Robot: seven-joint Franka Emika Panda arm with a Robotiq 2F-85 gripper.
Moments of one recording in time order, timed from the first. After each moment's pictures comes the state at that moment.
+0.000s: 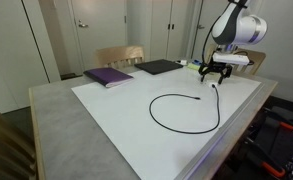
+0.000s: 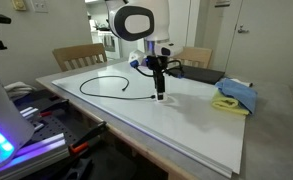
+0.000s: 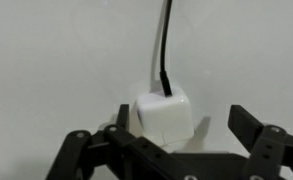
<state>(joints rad) -0.18 0.36 -0.13 -2.50 0.25 2.95 0.26</state>
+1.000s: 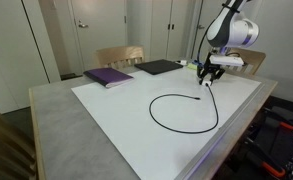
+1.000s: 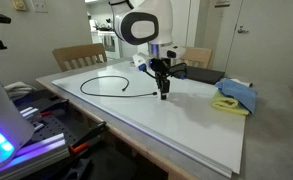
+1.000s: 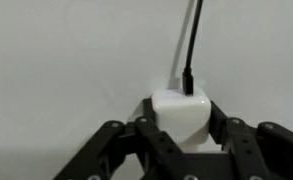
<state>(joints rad) -0.23 0.42 -0.07 -2.43 0.25 2.97 0.16</state>
